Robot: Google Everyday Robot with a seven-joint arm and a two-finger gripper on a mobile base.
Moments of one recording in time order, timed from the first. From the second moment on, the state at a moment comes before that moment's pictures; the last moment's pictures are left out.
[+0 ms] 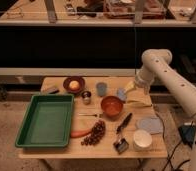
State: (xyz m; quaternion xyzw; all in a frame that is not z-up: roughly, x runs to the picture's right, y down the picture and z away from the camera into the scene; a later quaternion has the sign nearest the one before) arm 0.235 0.019 0.820 -0.15 -0.28 -0.68 0.67
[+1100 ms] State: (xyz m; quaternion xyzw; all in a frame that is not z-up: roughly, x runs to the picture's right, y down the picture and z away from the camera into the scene) arm 0.167 -0.095 0.843 0.00 -0.19 -0.74 0.65
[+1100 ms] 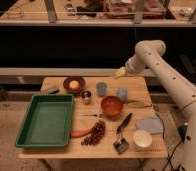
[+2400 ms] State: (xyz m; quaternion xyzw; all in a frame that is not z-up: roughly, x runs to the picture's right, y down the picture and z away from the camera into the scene) arm 0.034 -0.123 0.845 0.17 -0.21 -0.81 0.51
